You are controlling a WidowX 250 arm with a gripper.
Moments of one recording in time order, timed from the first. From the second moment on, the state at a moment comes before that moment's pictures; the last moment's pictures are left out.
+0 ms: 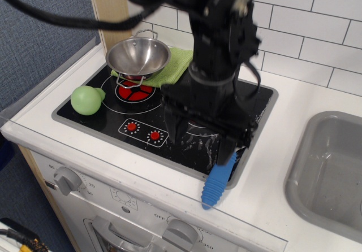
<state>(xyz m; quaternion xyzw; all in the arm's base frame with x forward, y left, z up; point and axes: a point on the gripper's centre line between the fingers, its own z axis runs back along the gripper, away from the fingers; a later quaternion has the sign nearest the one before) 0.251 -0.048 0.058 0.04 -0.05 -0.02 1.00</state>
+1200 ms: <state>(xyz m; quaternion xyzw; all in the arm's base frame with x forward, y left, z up) 0.246 -0.067 0.003 0.02 -0.02 -0.02 1.00</state>
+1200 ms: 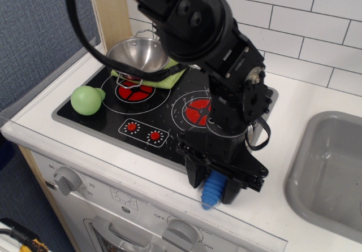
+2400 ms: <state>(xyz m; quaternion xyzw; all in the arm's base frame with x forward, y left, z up) 0.321 0.005 0.066 0.07 -0.08 -0.02 0.99</state>
